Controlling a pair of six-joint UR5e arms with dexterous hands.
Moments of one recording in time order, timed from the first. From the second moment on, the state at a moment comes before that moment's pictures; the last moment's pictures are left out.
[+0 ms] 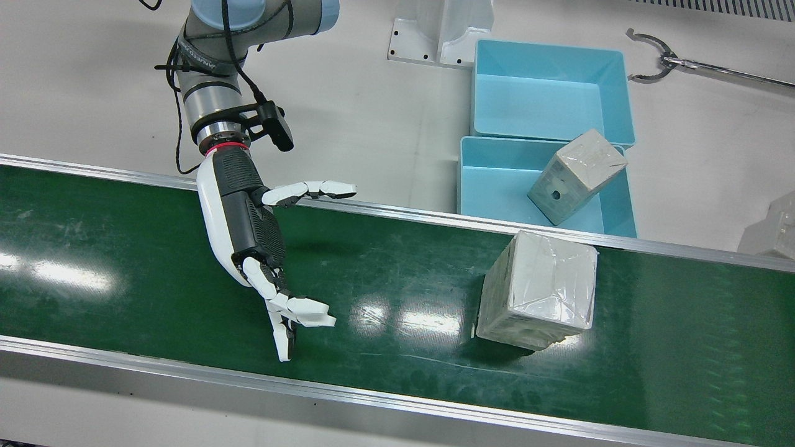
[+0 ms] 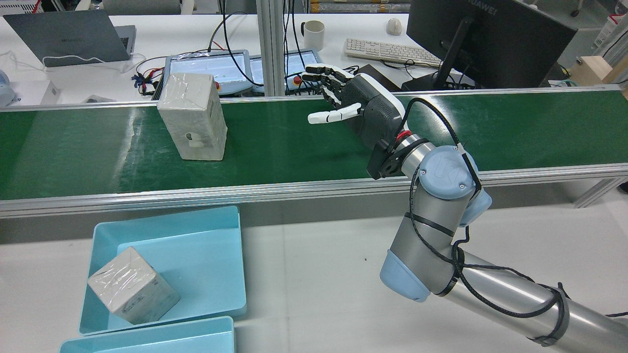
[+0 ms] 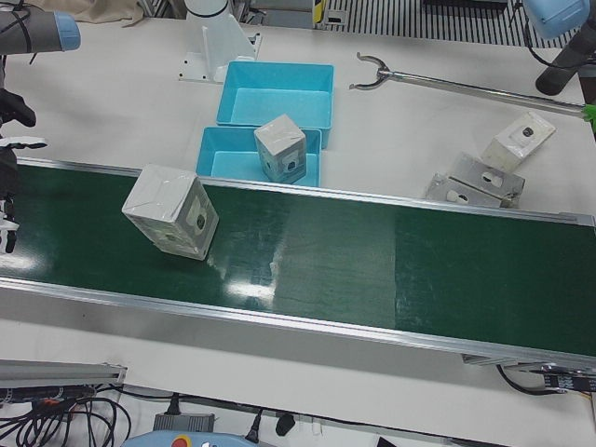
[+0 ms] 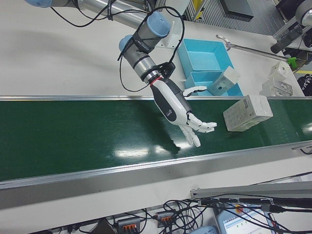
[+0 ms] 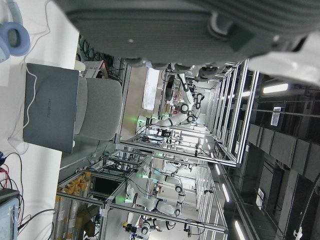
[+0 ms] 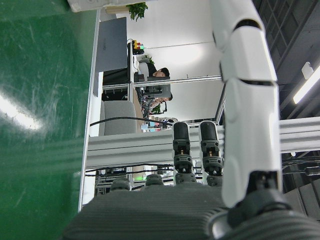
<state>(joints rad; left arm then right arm) -1.81 -1.79 -1.75 0.44 1.92 -0.15 0.75 -0.92 1.71 -3.55 -1.14 -0.11</state>
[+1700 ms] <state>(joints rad) -1.81 -1.79 -1.75 0.44 1.92 -0.15 0.73 -0.91 1.69 -3.55 -1.14 -0.11</state>
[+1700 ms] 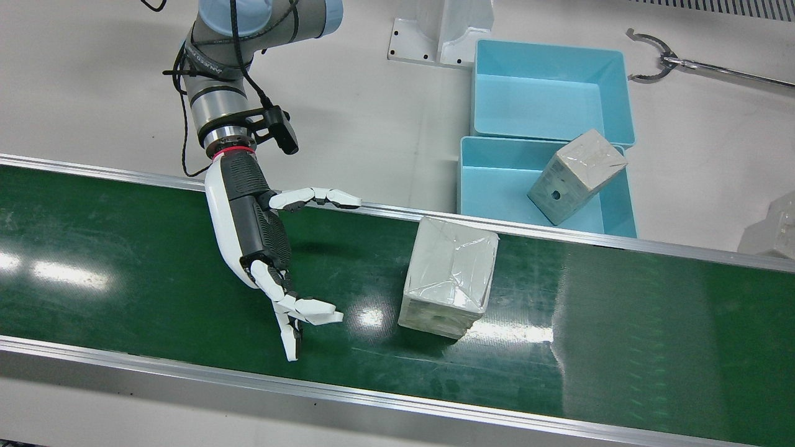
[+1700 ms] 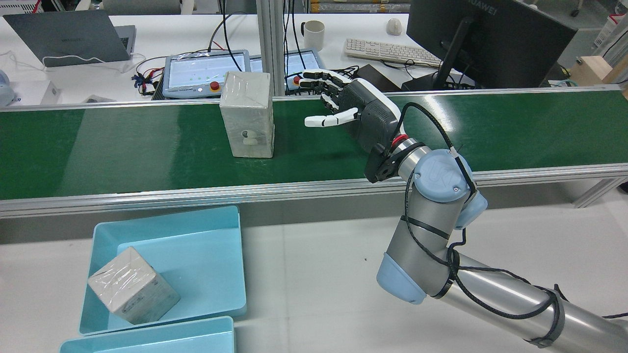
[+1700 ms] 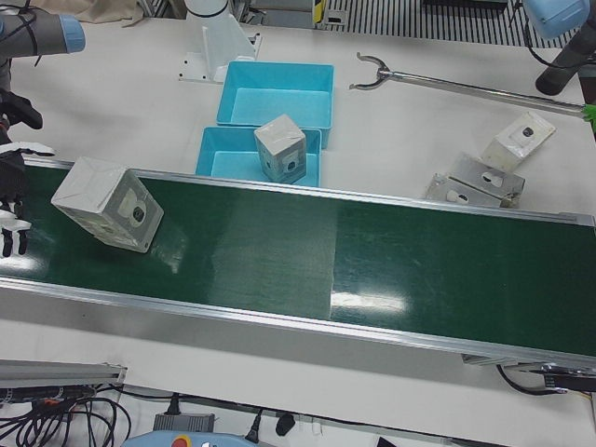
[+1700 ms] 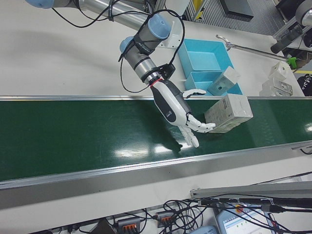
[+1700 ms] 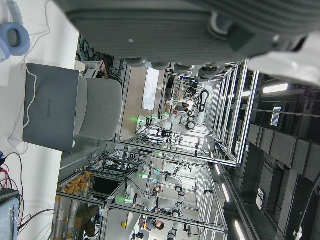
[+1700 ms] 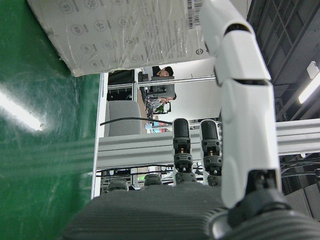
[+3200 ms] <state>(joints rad) -1.81 -1.79 -1.75 0.44 1.92 -0.15 0.72 -0.86 1.61 -3.51 -1.13 -0.15</state>
